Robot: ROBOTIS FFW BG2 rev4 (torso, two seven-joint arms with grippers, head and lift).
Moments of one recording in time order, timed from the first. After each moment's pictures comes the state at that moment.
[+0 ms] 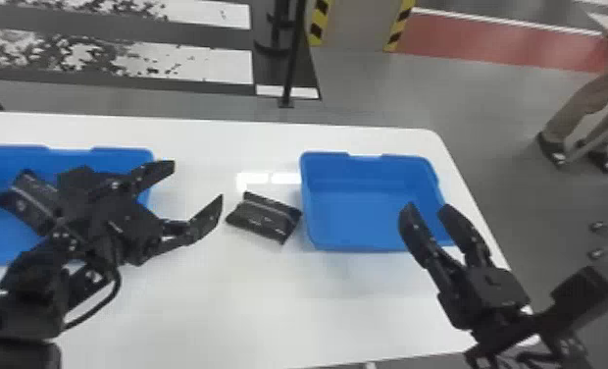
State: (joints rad) left arm 0.22 0.12 -0.11 -1.83 -0.06 0.13 -0.56; right arm 0.78 0.00 -0.22 -2.33 -0.34 0.13 0.29
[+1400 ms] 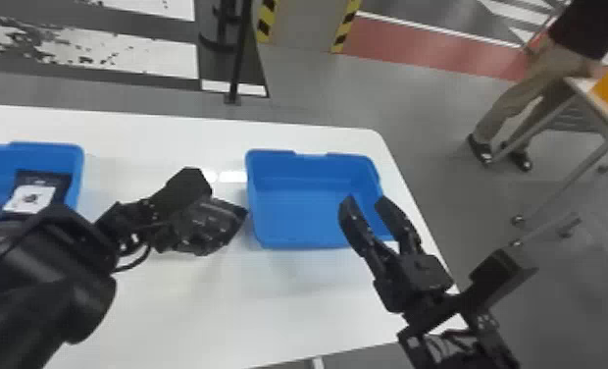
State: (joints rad) left arm -0.24 0.08 -0.50 -1.25 -0.37 0.22 -0.55; right arm 0.75 0.00 -0.21 -2.31 -0.34 0.13 0.29
